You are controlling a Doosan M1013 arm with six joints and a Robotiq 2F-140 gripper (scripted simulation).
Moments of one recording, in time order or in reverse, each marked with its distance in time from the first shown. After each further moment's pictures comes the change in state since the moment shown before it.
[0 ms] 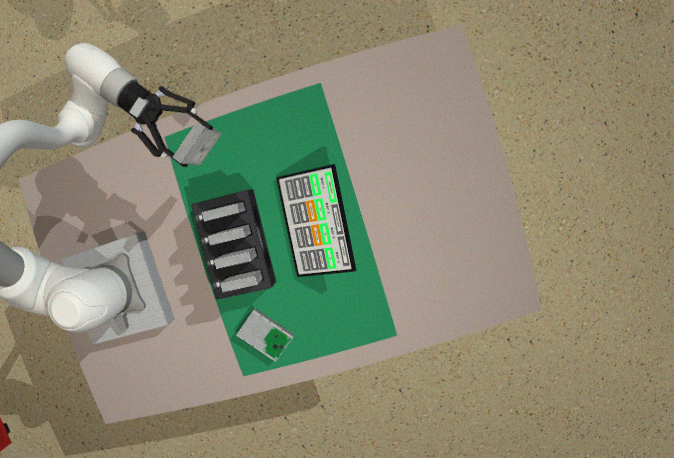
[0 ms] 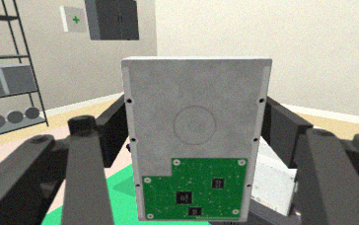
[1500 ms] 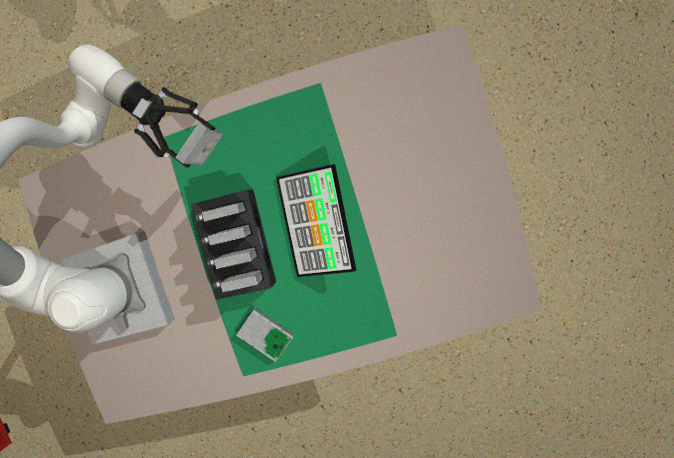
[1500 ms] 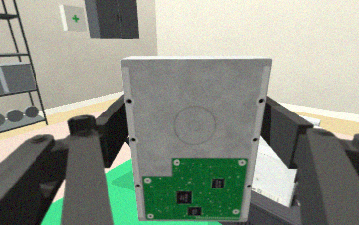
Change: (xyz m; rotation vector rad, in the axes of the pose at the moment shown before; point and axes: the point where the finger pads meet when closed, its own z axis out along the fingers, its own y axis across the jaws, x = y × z) arm -0.018 0.000 0.000 0.000 0.000 0.000
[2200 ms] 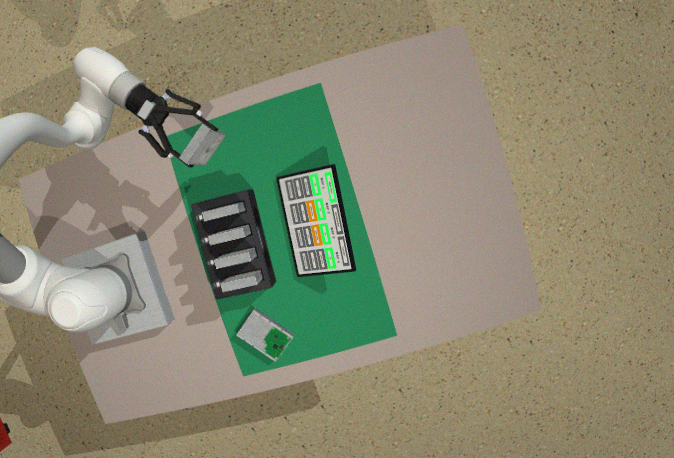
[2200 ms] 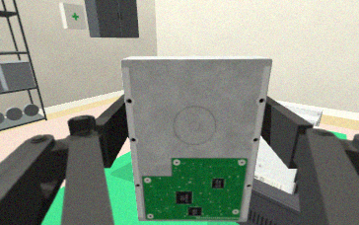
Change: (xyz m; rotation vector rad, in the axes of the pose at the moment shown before) arm -0.025 0.000 0.000 0.000 0.000 0.000
